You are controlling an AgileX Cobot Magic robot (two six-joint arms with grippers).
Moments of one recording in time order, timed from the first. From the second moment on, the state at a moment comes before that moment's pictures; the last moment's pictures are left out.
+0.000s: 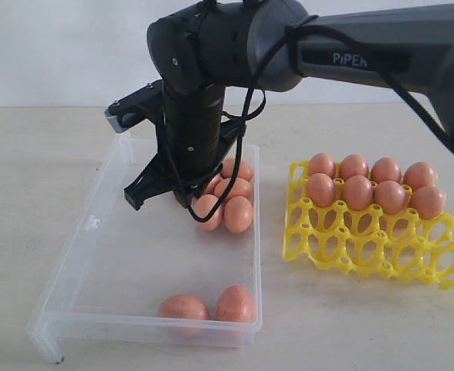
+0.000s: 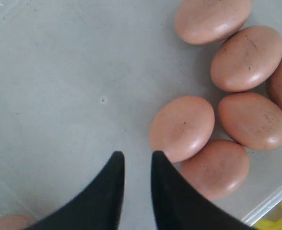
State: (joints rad) left arm 0.03 0.00 0.00 -0.06 0.31 -0.05; right arm 0.79 2.14 -1.81 -0.06 1.05 0.00
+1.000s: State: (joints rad) left arm 0.03 0.00 0.00 -0.06 0.31 -0.05; right arm 0.73 2.25 -1.81 -0.14 0.90 0.41
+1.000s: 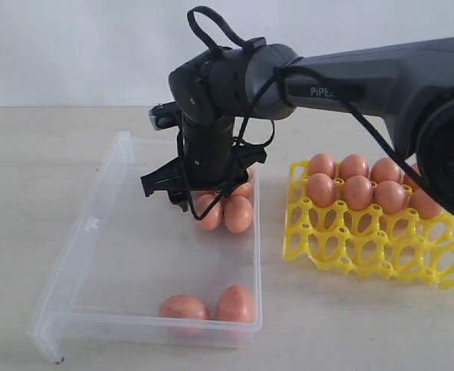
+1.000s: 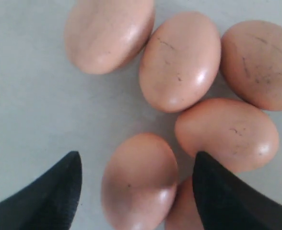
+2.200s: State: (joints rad) left arm 0.03 0.00 0.00 -0.06 0.31 -0.05; right arm 0.73 1.91 -1.81 -0.01 0.67 0.21
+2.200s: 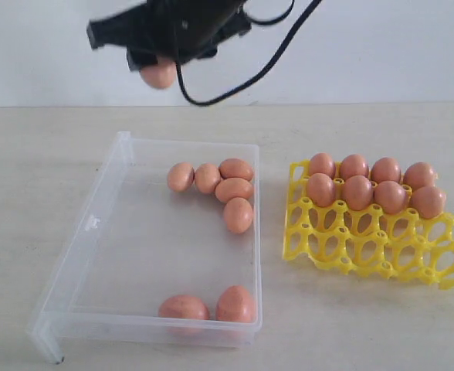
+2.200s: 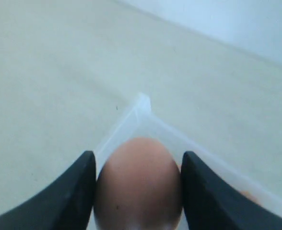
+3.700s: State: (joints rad) left arm 0.03 0.00 0.00 -0.06 0.31 -0.05; right arm -0.28 1.68 -0.72 -1.32 -1.20 1.23
